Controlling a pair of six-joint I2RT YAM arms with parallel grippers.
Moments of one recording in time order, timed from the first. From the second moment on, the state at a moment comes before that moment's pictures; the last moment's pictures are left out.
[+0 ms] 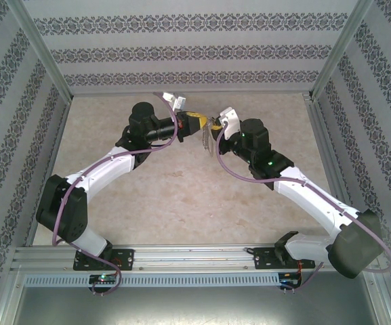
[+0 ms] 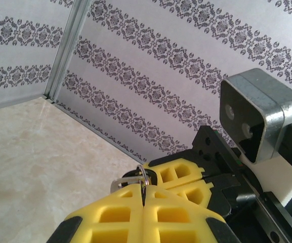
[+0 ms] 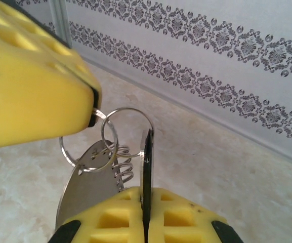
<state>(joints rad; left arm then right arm) -0.47 1.56 1.14 0.44 0.74 -0.47 0.57 1.23 0.97 -0.03 -0.02 -0.09</state>
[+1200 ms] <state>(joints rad) -0.51 1.53 1.10 0.53 0.62 -0.48 0.60 1.09 0.85 0.02 -0.10 0.02</state>
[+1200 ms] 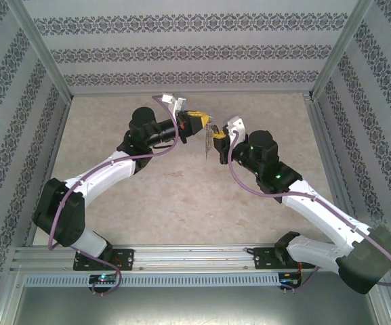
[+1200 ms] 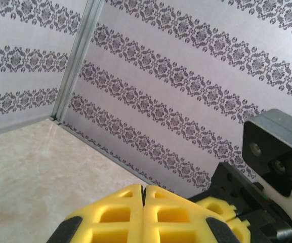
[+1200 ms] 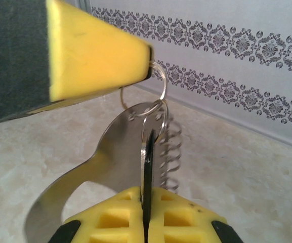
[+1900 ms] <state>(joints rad) -0.53 1.54 1.10 0.57 0.60 -0.47 0.64 1.09 0.85 0.02 -0.09 0.02</state>
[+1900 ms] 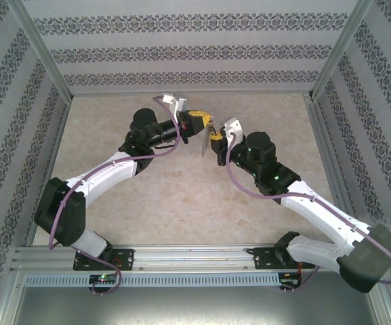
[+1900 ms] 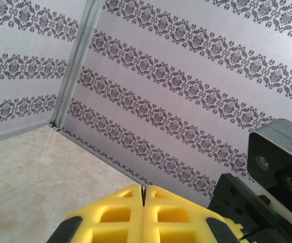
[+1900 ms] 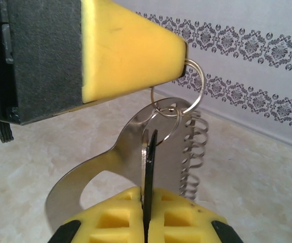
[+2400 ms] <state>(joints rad) -0.54 1.54 1.10 0.55 0.55 -0.42 0.66 1.15 0.88 0.03 -0.04 0.00</state>
